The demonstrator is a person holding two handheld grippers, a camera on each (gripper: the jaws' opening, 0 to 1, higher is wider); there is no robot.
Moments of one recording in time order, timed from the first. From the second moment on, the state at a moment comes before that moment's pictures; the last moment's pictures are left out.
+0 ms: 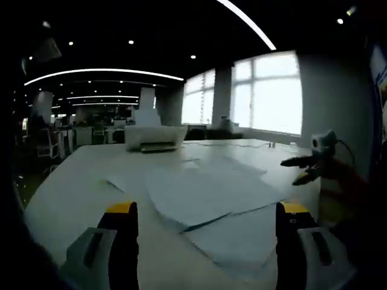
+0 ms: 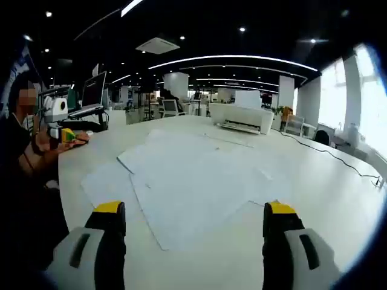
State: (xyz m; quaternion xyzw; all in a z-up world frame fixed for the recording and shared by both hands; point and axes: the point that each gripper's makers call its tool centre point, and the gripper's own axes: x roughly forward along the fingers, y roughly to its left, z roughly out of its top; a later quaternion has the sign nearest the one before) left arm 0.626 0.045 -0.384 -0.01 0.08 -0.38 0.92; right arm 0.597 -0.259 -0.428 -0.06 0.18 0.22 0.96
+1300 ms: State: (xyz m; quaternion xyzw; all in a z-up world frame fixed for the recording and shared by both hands) left arm 0.626 0.047 -0.382 -0.01 0.08 -0.38 0.92; right arm 0.597 -0.255 -0.432 -0.05 0.18 0.23 0.96
